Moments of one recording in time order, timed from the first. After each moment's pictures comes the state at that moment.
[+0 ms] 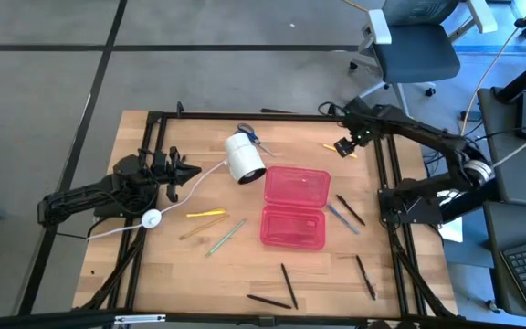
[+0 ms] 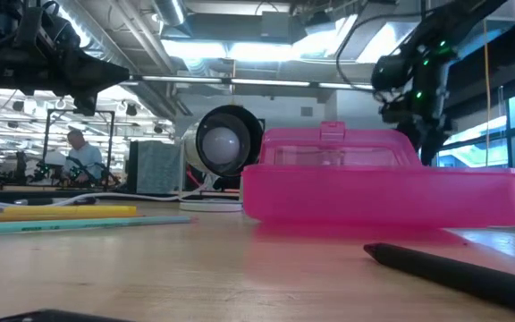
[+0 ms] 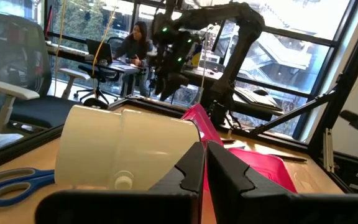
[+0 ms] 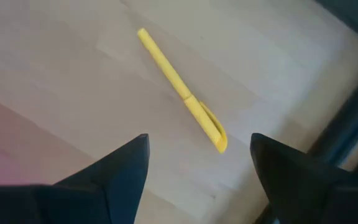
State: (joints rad) left arm 0.34 0.00 0.01 0.07 0.15 -0.26; right arm -0.83 1.36 0.93 -0.90 0.08 0.14
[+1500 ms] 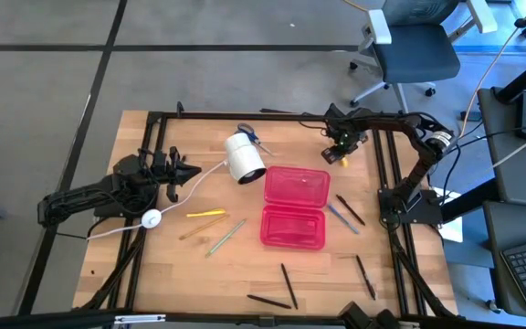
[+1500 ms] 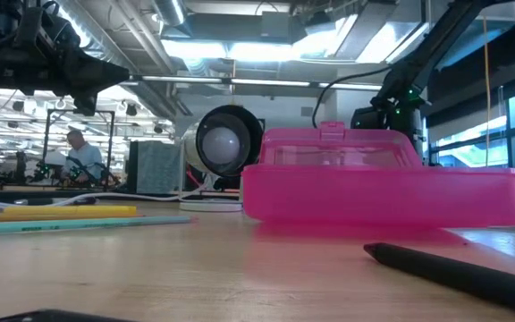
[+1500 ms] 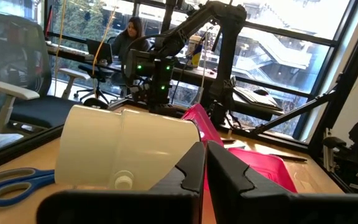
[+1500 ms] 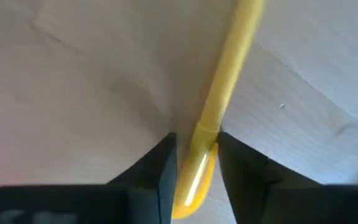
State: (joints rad) left arm 0.34 0.00 0.01 0.07 0.15 -0.26; right arm -0.84 1.74 0.93 -0.77 0.05 0.16
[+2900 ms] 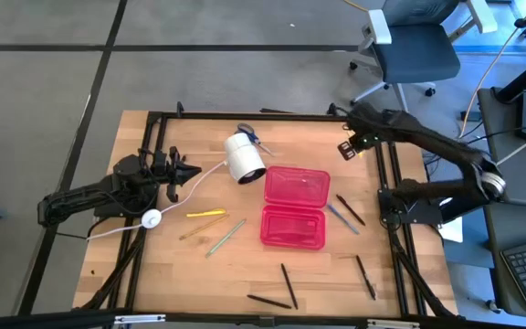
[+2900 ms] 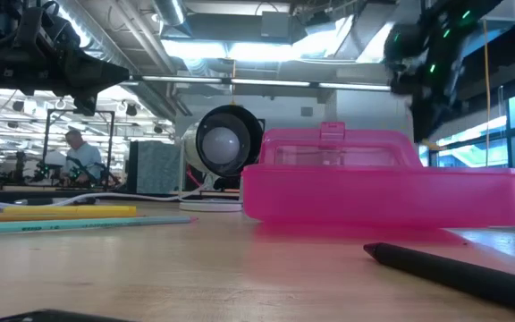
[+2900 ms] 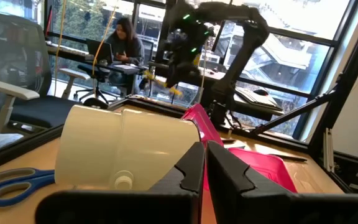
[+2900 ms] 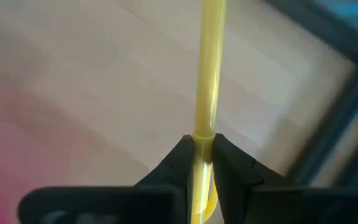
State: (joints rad) left arm 0.34 0.00 0.01 0.07 0.15 -0.26; right arm -0.71 1.13 0.92 -0.97 0.10 0.23
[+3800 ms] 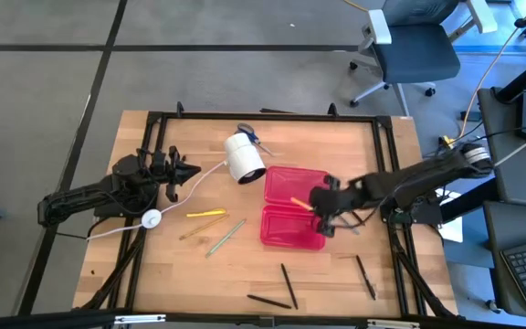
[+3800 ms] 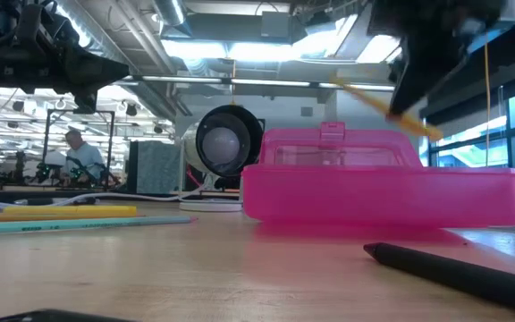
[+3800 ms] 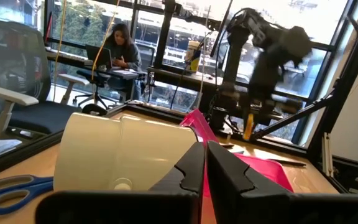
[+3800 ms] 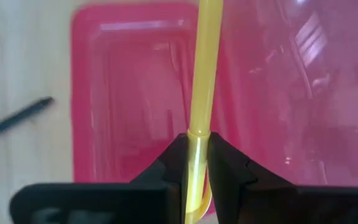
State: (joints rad) left arm 0.34 0.00 0.01 0.09 0.15 -0.26; right arm 0.27 1.35 0.93 -0.62 0.21 0.44
